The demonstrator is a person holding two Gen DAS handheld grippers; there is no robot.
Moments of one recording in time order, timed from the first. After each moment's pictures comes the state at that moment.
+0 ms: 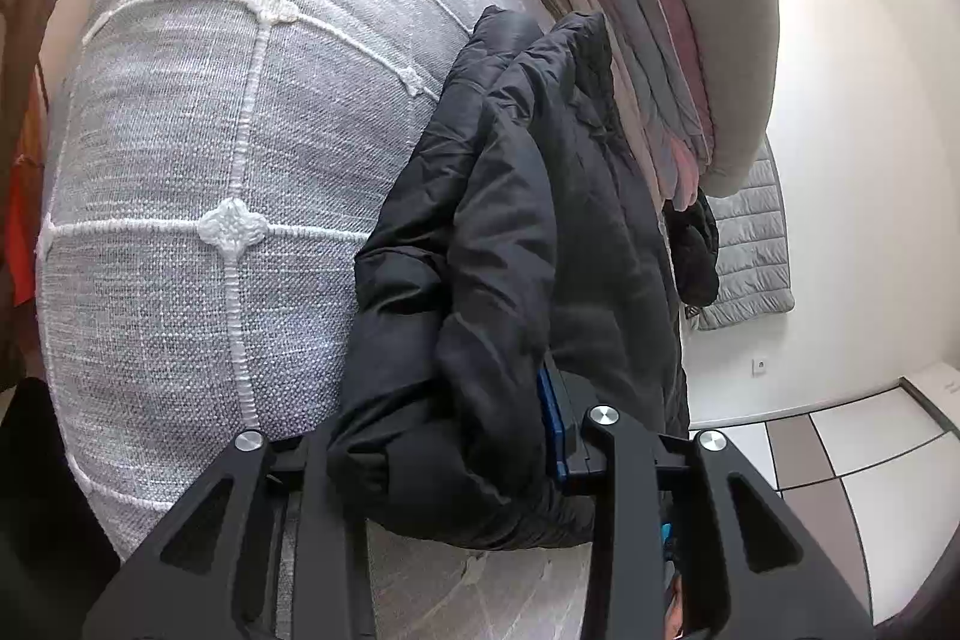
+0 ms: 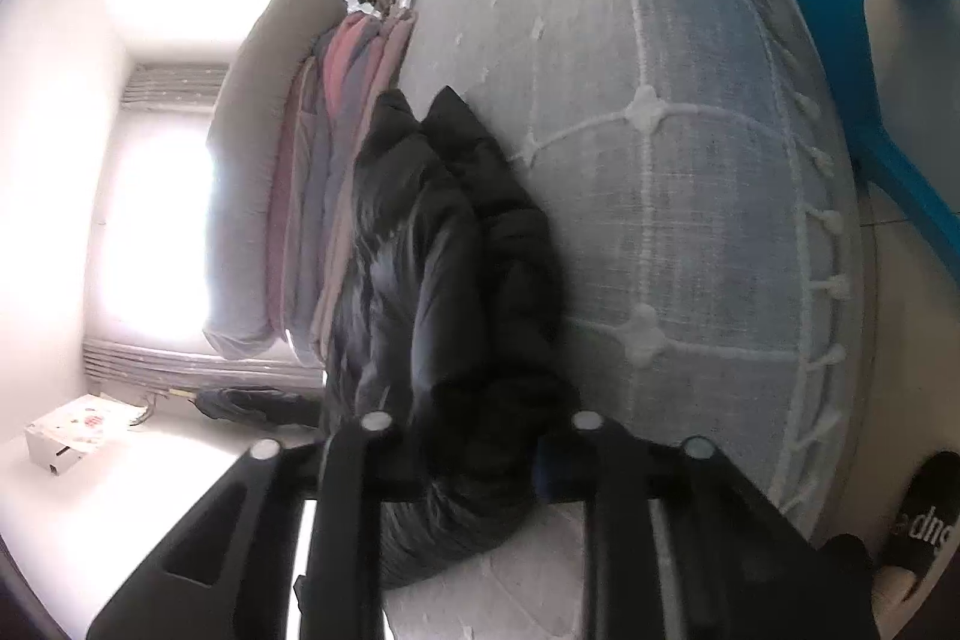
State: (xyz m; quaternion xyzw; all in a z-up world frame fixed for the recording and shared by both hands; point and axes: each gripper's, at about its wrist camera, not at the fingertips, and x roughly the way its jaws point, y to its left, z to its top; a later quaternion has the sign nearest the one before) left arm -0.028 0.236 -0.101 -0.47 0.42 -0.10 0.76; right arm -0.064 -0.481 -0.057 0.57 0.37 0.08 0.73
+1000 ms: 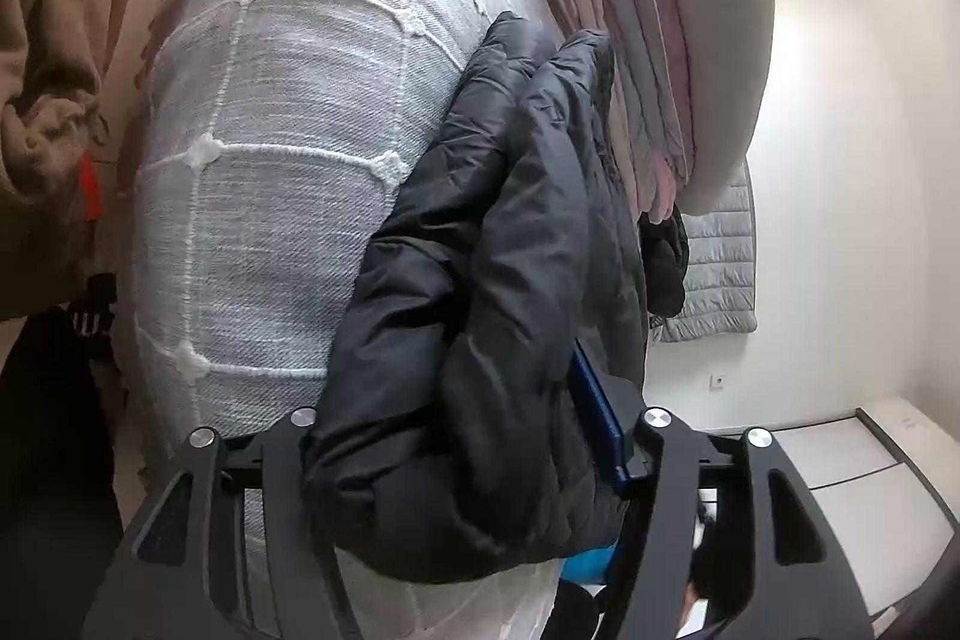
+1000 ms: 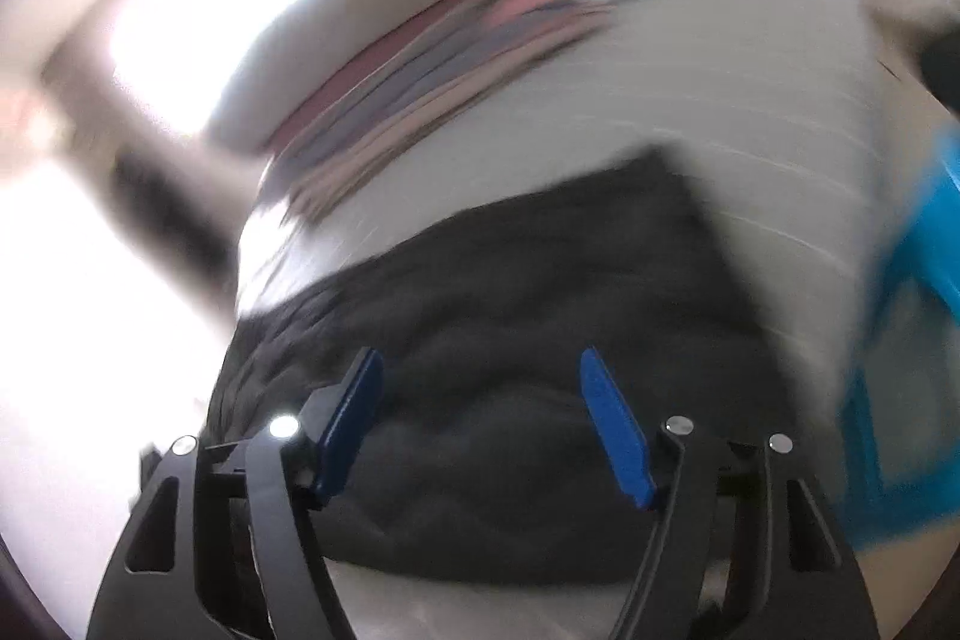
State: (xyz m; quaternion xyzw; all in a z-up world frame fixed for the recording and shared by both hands) left arm -0.084 0.271 -0.105 -0.53 0.41 -0.11 0.73; right arm -0.056 -0.311 0.093 0.23 0.41 0.14 0.87
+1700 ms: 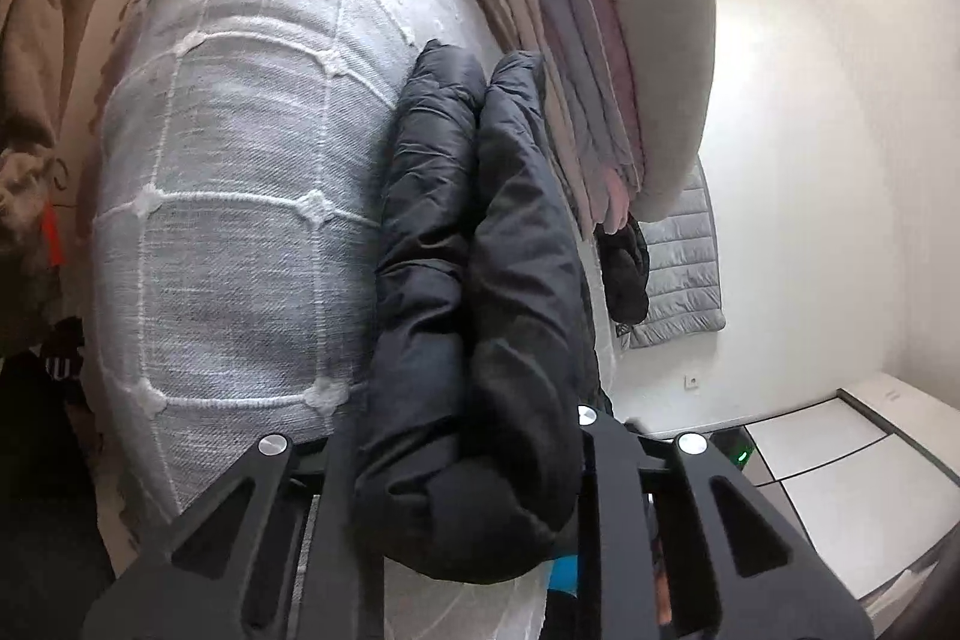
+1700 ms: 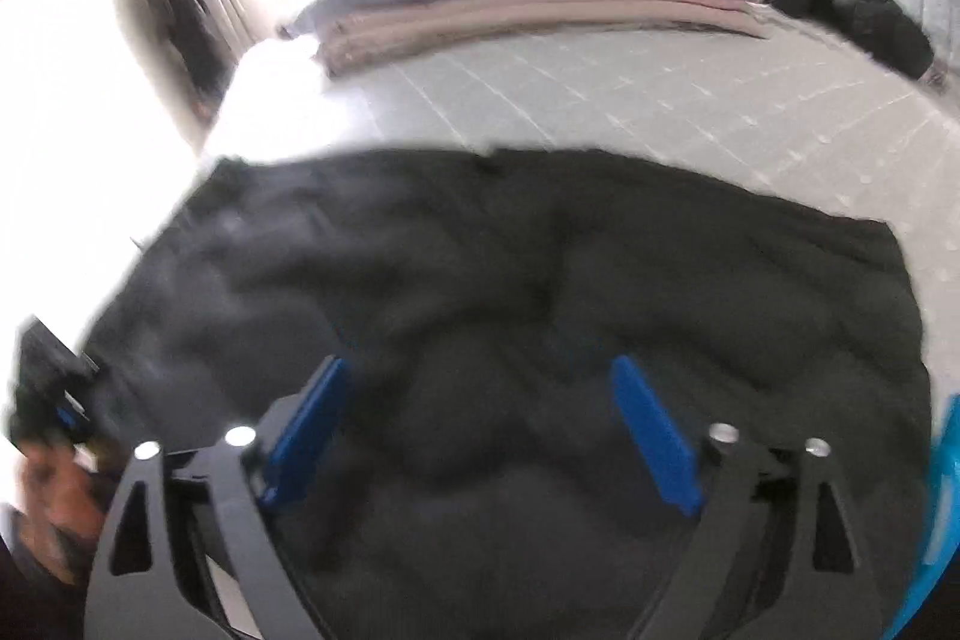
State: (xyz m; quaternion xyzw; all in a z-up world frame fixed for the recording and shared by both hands) left arm -0.072 0.273 -0.089 -0.53 0.36 -0.15 0.76; right arm -0.003 -0.166 0.047 0.01 0.49 0.16 0.86
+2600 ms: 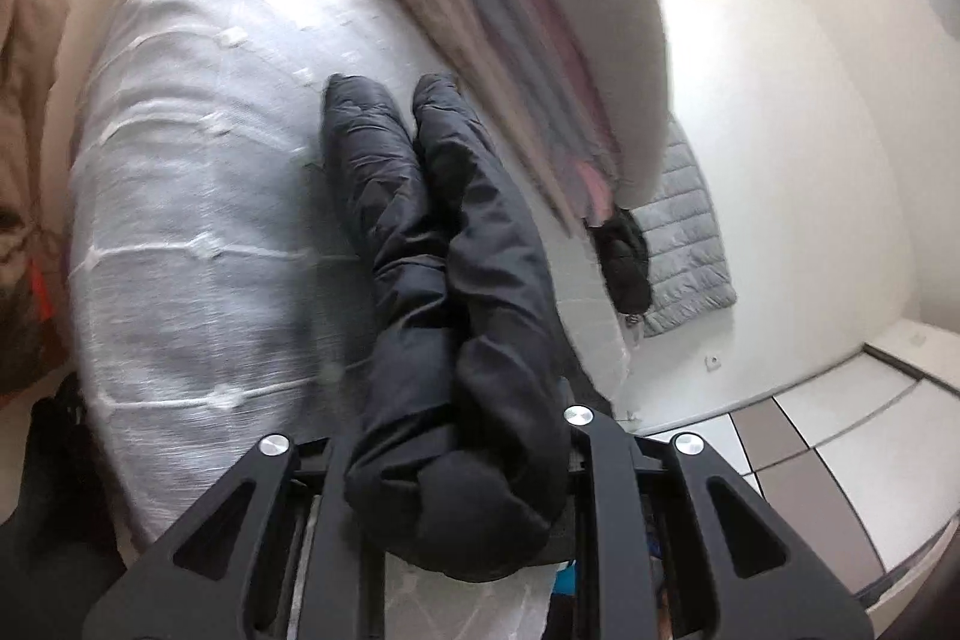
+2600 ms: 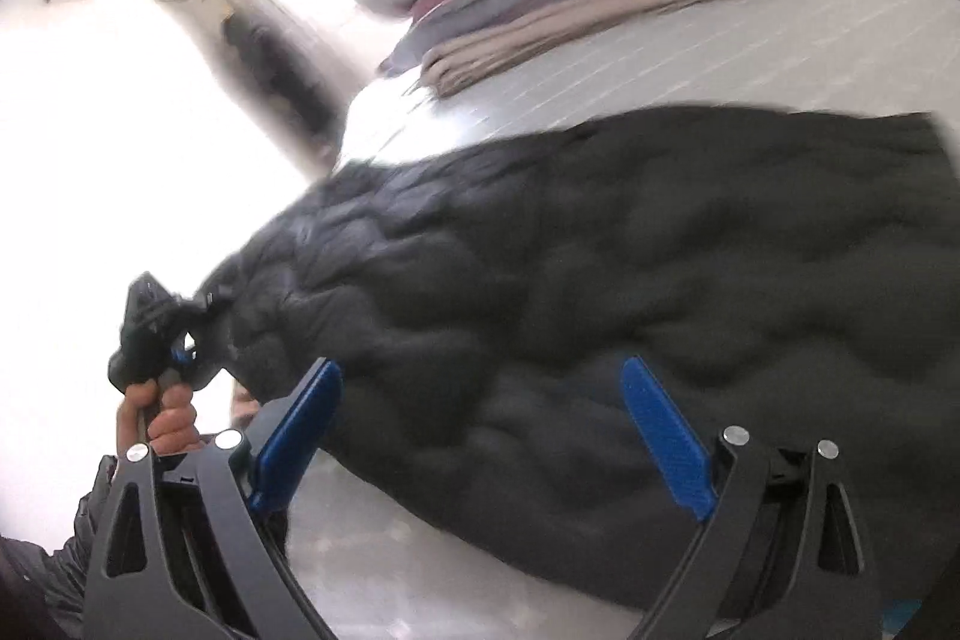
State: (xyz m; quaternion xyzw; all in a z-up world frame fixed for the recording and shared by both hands) left arm -0.067 0.249 -0.029 -0.47 0.35 -0.15 0.79; right arm -0.064 -0.230 0.074 0.18 0.44 0.29 0.83
